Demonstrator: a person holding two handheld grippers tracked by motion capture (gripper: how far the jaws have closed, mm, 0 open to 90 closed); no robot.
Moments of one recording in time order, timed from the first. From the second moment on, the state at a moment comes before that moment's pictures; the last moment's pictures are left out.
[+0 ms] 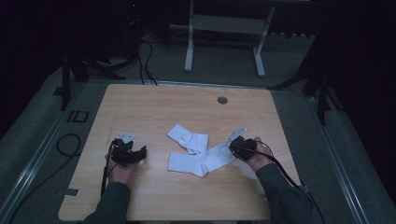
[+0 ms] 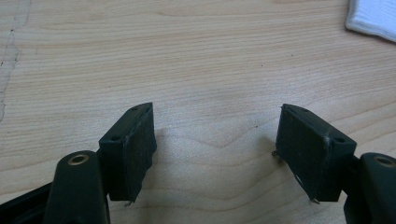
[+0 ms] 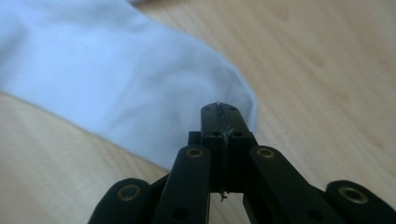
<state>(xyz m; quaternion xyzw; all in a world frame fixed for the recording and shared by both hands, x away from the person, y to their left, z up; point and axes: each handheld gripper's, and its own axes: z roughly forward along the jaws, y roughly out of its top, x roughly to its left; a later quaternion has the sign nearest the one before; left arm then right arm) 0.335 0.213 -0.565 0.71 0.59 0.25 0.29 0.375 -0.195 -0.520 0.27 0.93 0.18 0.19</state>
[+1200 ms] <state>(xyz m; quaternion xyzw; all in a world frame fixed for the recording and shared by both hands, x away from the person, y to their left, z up) 0.334 0.210 -0.566 0.71 0.59 0.25 0.30 0.324 -0.159 -0.524 0.20 0.95 0.22 0.09</state>
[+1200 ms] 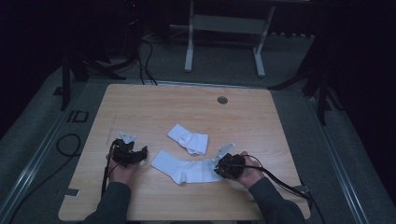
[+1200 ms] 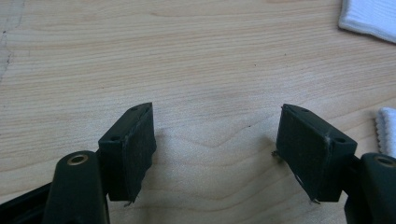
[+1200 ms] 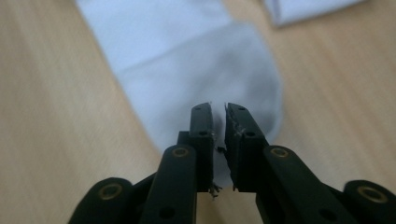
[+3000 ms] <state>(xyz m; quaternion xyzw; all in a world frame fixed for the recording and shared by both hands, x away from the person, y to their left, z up) 0.334 0.208 -0.566 0.71 0.58 0.25 0.30 0.386 -0.143 -0.535 0.22 0.94 0.21 0.13</state>
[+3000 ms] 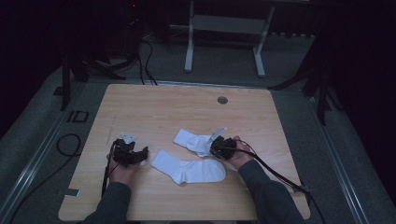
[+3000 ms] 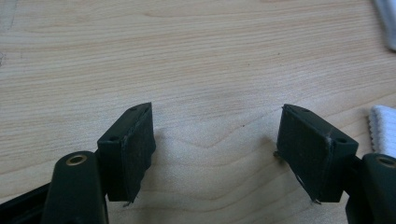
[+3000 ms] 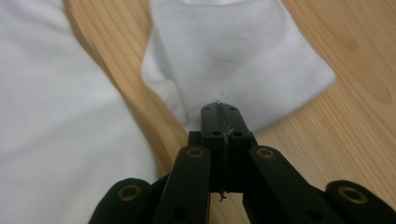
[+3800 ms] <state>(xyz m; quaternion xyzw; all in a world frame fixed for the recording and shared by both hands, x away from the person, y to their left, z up) 0.335 0.208 -0.566 0.71 0.58 0.25 0.30 0.394 -0.104 -0.516 0.20 0.94 0.21 0.16</state>
